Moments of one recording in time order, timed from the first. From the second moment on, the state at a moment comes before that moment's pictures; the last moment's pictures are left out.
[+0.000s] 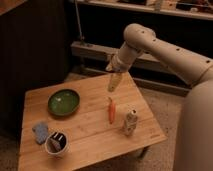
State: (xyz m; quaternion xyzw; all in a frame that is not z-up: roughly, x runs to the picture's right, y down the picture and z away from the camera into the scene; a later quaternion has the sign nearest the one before) arm 0.046 -0.052 0.709 -0.32 -0.21 0.08 0.92
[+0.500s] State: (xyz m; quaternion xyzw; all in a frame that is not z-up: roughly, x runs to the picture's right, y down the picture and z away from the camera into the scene) arm 0.101 -0.034 0.657 -0.32 -0.10 0.10 0.94
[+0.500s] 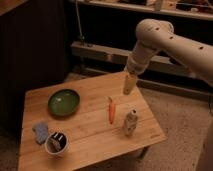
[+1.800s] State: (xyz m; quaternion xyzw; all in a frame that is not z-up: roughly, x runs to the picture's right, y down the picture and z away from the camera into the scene) arm 0.024 0.004 0.518 -0.28 -0.23 0.04 0.93
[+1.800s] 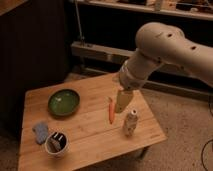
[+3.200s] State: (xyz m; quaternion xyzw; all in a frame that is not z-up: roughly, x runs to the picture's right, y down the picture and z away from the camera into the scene) arm -0.118 -0.016 0.517 -0.25 -0.27 -0.11 0.92
